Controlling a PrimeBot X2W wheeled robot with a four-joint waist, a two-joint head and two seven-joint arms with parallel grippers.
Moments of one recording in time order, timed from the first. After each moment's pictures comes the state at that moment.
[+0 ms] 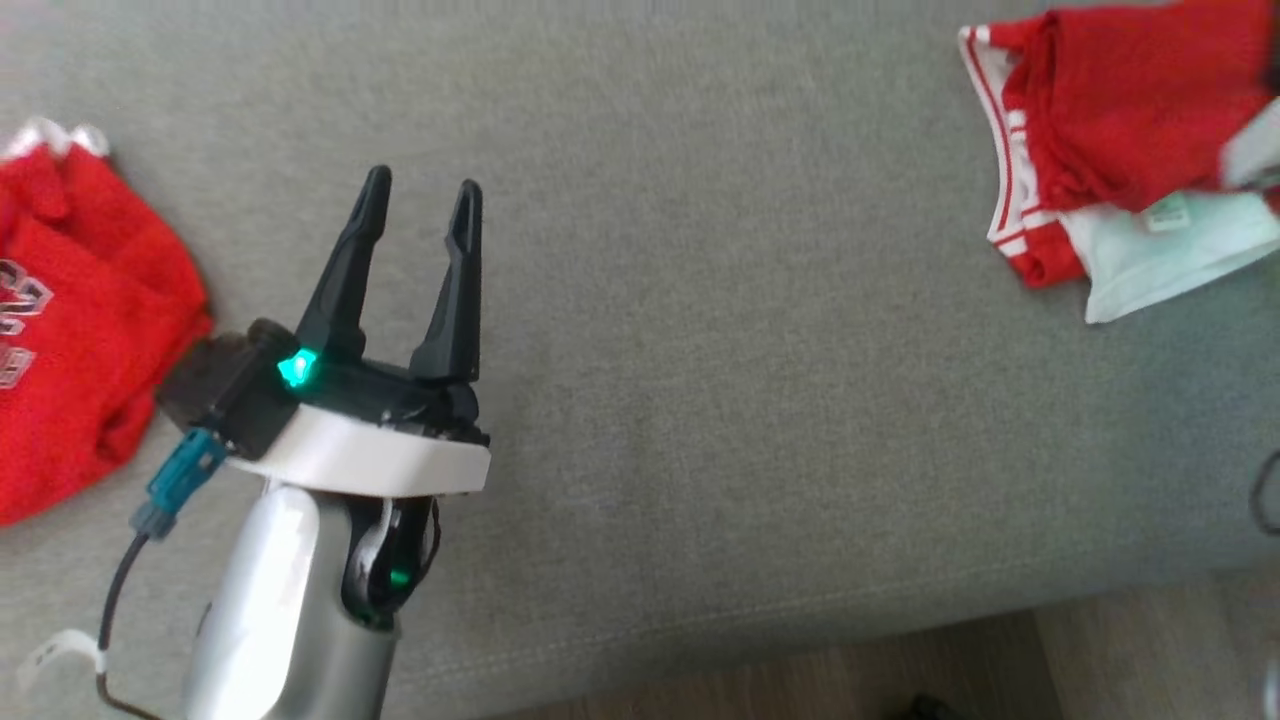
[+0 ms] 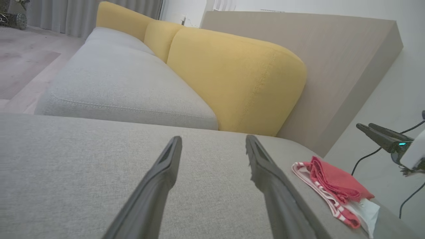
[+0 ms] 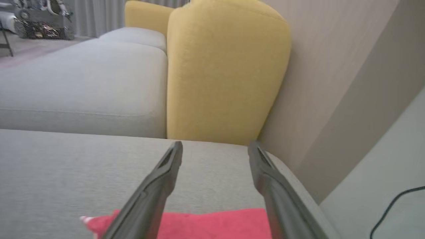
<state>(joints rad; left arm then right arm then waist) -0.28 0.04 -0.24 0.00 -0.32 -0.10 -0.26 -0.81 -0.32 -0.09 0.61 0.05 0.13 -0.07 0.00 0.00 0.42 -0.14</state>
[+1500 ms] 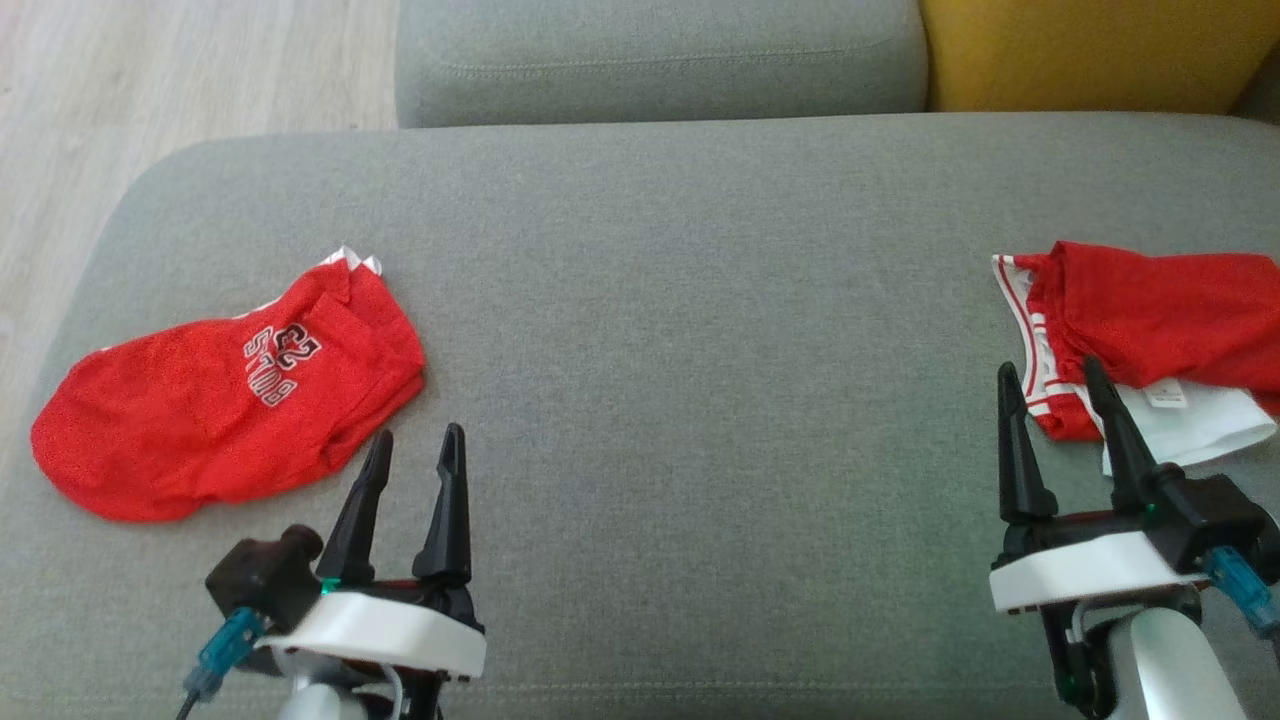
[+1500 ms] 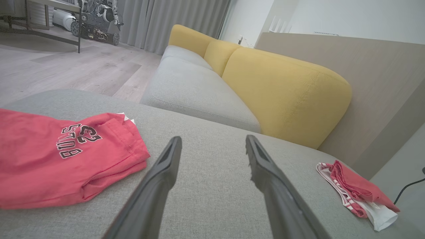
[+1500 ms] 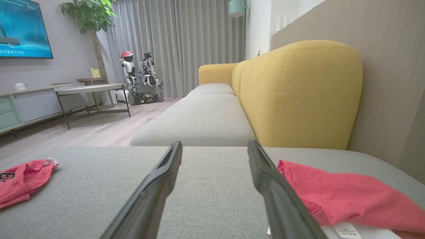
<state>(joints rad) 0.04 0.05 -0.25 0.07 -0.41 0.01 -0.26 -0.05 -0.05 -0.02 0.17 0.07 0.13 -0.24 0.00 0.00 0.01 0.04</state>
